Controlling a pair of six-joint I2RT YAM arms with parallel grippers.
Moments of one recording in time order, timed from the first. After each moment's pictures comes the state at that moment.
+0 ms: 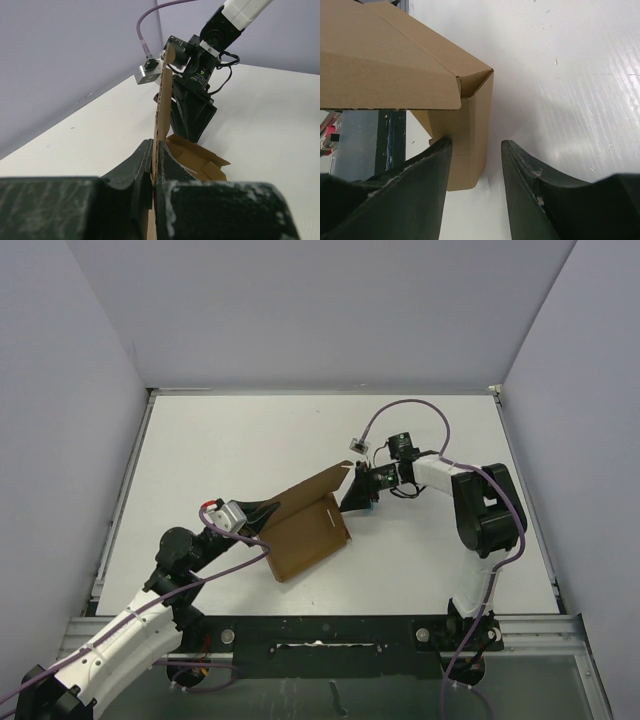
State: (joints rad) left arm -0.58 0.59 0.26 0.55 0.35 0.04; right arm 0.30 1.91 1.14 -0.33 -1.21 -0.30
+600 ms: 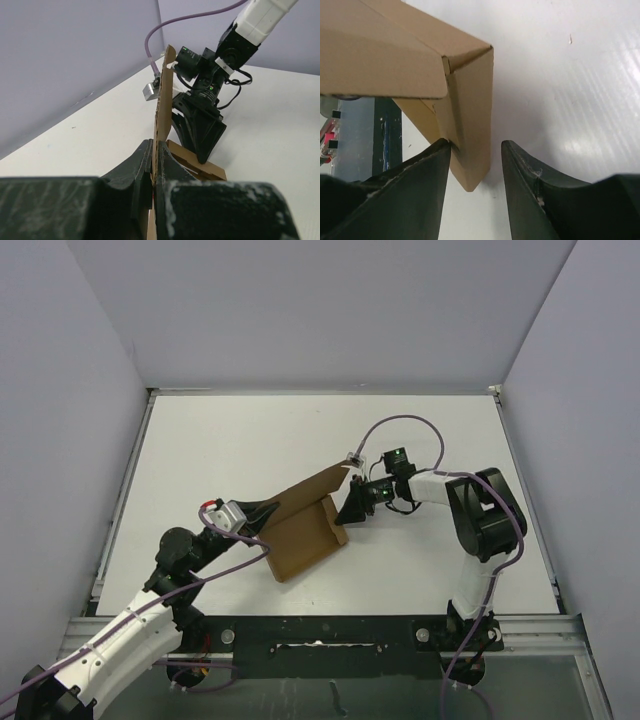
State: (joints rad) left arm -0.58 0.59 0.26 0.55 0.35 0.04; right arm 0.35 1.90 1.01 -0.12 -1.17 -0.16
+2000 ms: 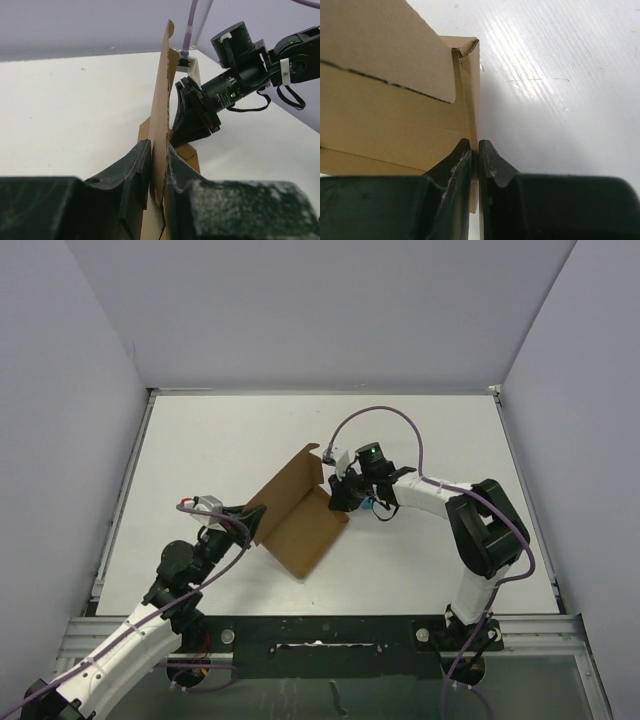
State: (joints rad) left arm -0.58 0.46 0.14 0.50 0.06 -0.28; right arm 0.53 1.78 1.02 -0.07 -0.54 -0.19
